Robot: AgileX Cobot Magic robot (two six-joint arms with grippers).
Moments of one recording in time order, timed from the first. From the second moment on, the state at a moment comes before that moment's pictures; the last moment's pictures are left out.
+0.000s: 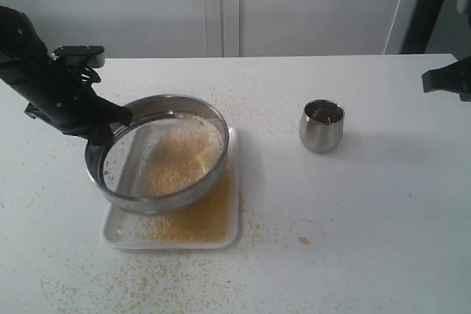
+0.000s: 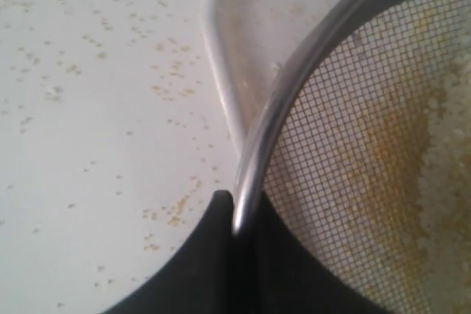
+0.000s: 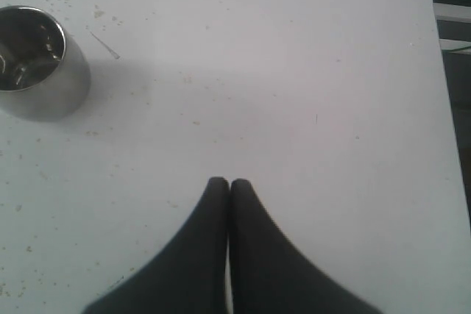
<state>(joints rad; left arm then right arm) -0.24 1.84 -1.27 -0.32 0.70 0.30 0.00 1.34 -0.98 -0.08 0.56 0.00</state>
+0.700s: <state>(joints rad) -0.23 1.84 -1.27 -0.32 0.67 0.15 0.00 1.34 -0.98 -0.08 0.56 0.00</state>
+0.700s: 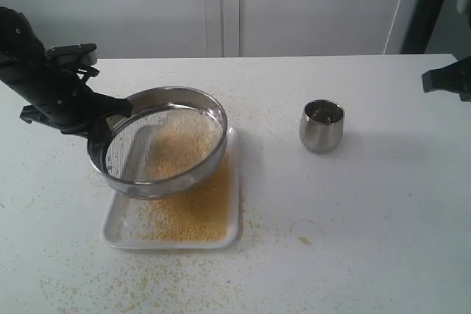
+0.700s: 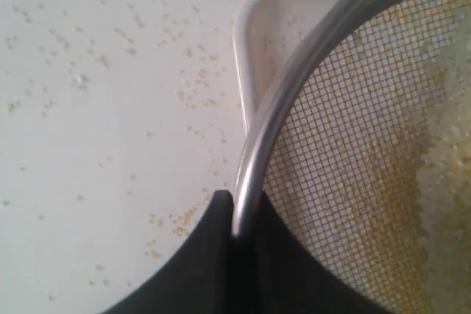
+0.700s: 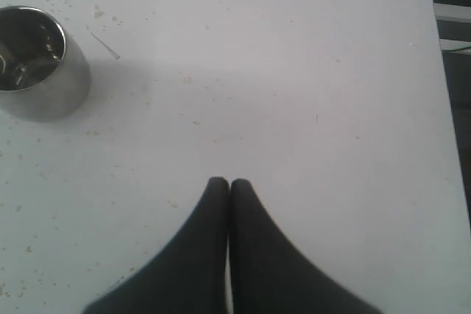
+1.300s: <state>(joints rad) -0.25 1.84 -1.27 -0.32 0.68 0.41 0.00 1.34 -0.98 -0.08 0.56 0.00</state>
